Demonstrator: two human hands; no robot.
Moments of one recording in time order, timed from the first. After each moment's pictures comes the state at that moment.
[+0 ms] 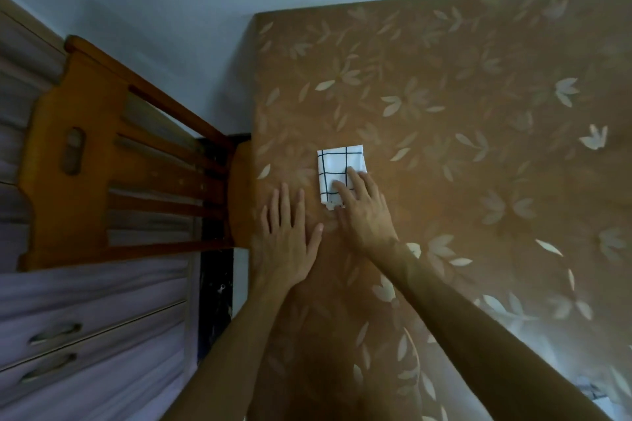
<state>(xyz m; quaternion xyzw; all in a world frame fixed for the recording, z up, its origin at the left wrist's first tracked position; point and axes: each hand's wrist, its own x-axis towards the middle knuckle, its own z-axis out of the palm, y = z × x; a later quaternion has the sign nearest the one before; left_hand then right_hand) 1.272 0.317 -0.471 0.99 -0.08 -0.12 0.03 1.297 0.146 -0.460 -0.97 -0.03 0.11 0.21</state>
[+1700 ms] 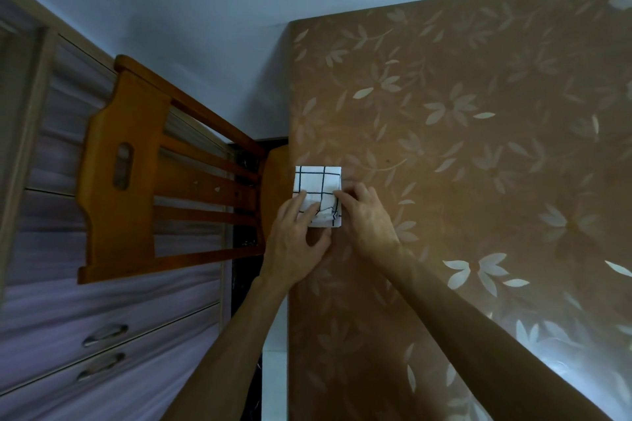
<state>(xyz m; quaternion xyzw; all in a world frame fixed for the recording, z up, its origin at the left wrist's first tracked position) 1.306 0.379 -0.455 0.97 -0.09 -0.09 0.23 1.325 0.206 -0.458 -0.94 -0.05 0.08 0.33</state>
